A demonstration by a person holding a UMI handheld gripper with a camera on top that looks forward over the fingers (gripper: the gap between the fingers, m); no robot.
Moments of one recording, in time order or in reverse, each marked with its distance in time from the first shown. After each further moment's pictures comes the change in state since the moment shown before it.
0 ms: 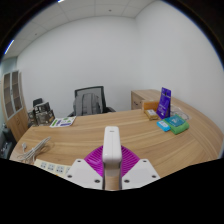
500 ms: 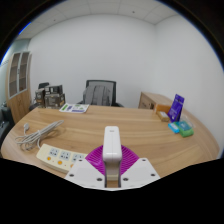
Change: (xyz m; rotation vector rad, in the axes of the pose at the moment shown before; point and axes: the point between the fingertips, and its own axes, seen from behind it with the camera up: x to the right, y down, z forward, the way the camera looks) arm -0.080 0.042 -0.006 -0.030 -0.008 -0.180
